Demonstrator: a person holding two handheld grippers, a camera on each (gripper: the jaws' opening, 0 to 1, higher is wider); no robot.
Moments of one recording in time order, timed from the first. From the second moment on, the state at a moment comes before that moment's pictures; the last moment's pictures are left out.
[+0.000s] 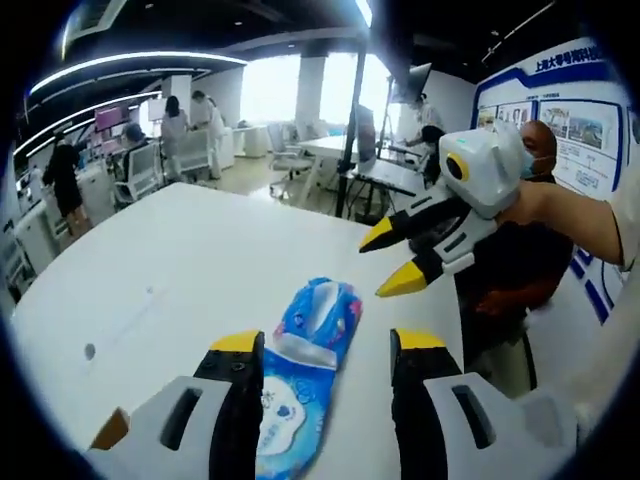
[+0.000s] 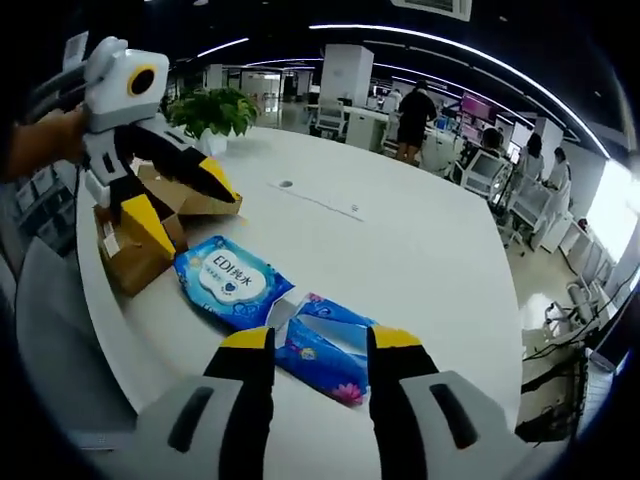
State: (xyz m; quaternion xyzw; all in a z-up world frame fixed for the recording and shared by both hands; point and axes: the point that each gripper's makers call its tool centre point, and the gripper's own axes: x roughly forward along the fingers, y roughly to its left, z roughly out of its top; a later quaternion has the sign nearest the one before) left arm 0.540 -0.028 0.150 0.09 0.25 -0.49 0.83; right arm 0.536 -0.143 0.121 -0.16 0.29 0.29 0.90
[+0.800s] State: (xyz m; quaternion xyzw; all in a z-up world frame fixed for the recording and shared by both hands) left arm 0.510 0.098 0.191 0.08 0.22 -0.42 0.88; right arm 0.497 -0.088 0.155 -0.17 0.28 0.31 0.89
